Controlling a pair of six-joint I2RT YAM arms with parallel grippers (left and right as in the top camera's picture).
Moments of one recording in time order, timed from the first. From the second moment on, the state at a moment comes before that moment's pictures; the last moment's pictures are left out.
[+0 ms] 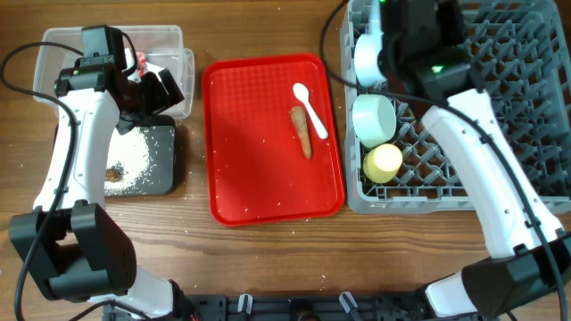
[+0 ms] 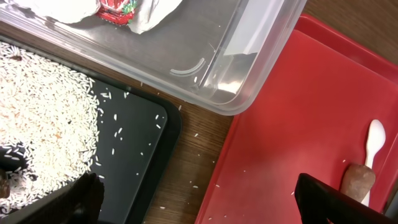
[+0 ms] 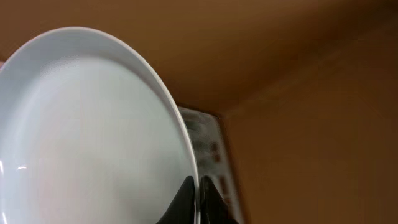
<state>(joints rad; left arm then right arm) 0.12 1.74 1.46 -0.93 0.13 -0.37 0.33 1.66 1.69 -0.60 0.93 -0.37</state>
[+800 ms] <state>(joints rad) 0.12 1.74 1.46 -0.94 0.13 -0.37 0.14 1.85 1.66 -0.55 0.92 -0.57</state>
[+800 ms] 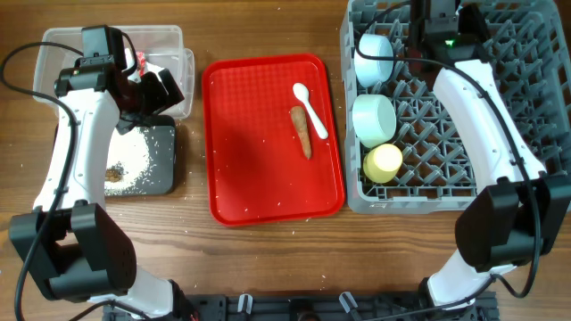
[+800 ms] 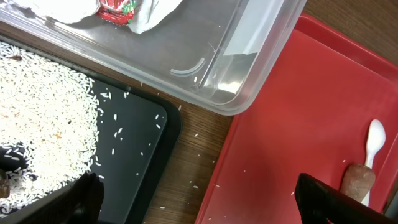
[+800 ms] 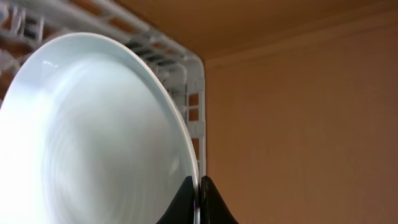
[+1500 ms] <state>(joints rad) 0.12 1.74 1.46 -0.93 0.13 -0.37 0.16 1.85 1.62 -0.54 0.79 -0.45</state>
